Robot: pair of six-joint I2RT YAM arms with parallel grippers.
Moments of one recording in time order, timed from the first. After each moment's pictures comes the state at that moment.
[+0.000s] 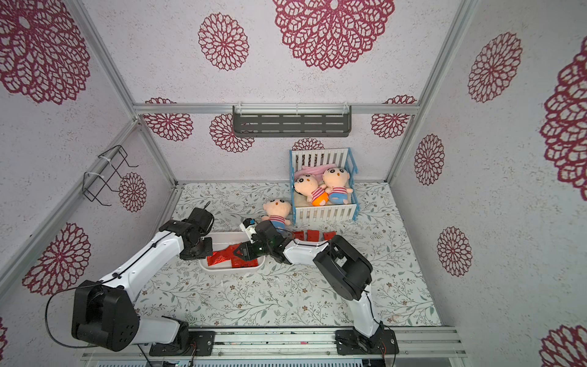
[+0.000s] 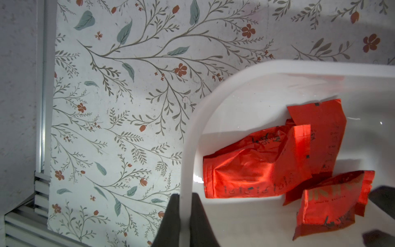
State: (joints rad) left arm -0.25 1.41 1.06 -1.02 -0.28 -0.43; right arm 0.84 2.02 1.26 0.20 -0.49 0.54
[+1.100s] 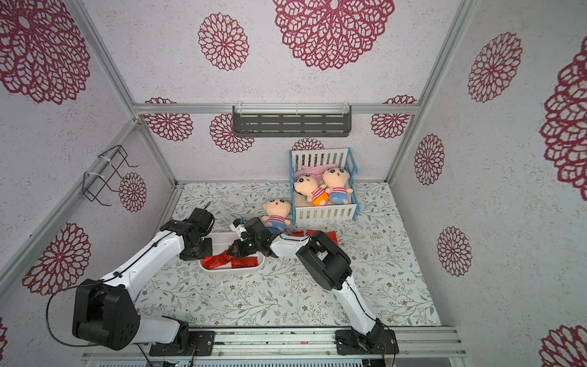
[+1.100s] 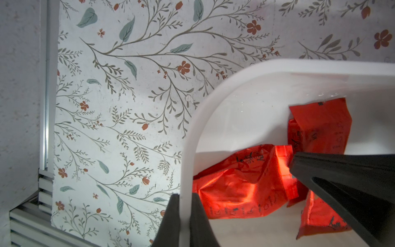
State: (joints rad) left arm -0.25 1.41 1.06 -1.03 -0.29 -0.44; right arm 0.85 2.23 1.50 0.12 -0.59 0.59
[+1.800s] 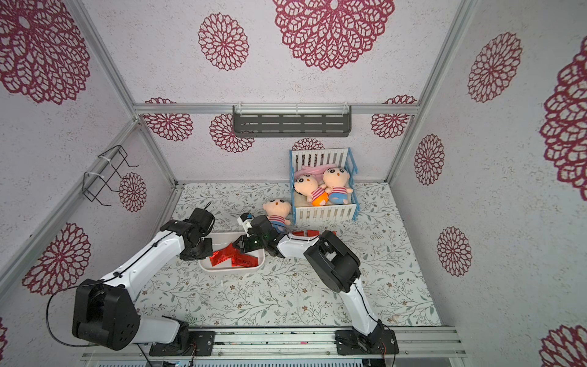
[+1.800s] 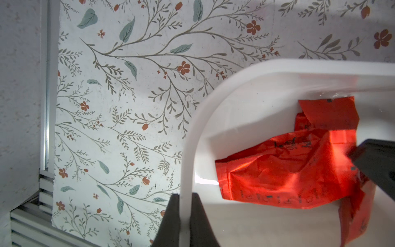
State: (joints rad) left arm -0.25 1.41 1.06 -1.03 -0.30 -0.44; right arm 0.81 2.13 1.38 0.21 -0.47 0.57
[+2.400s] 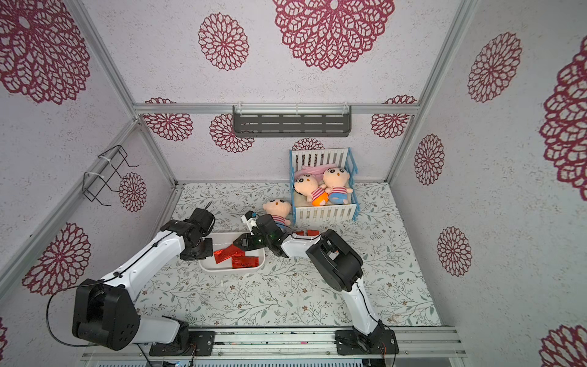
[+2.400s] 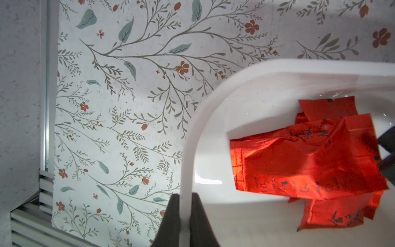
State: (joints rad) left arm -0.26 1.41 1.06 -1.03 -0.30 -0.44; right arm 0.79 2.12 1.33 0.29 -0.53 0.62
